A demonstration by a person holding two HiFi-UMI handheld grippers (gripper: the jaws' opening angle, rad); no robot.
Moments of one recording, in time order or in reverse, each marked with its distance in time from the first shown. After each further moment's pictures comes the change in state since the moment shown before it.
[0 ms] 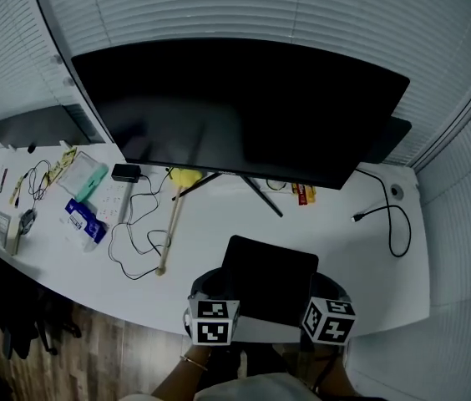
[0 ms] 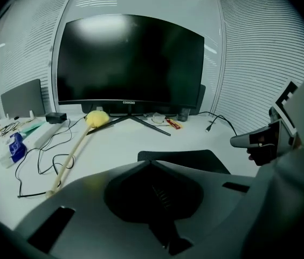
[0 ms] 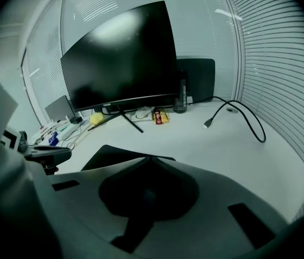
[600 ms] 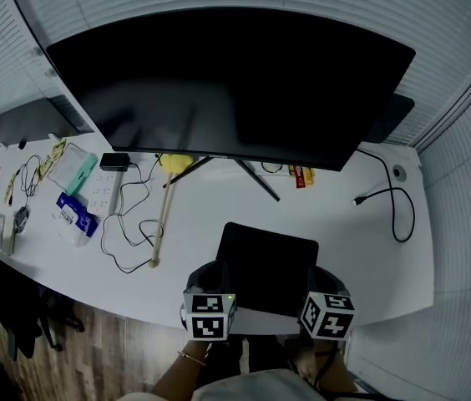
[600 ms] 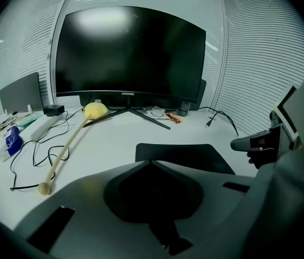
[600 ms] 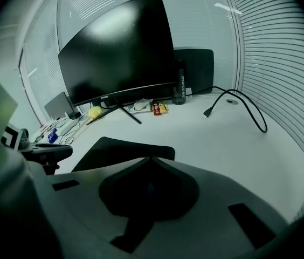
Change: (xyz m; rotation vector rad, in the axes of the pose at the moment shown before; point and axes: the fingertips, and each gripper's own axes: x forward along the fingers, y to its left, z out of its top) left arm 0.009 -0.001 -0.017 -0.009 0.032 -0.007; right arm 0.009 -0.005 -0.026 0.015 0.048 0.006
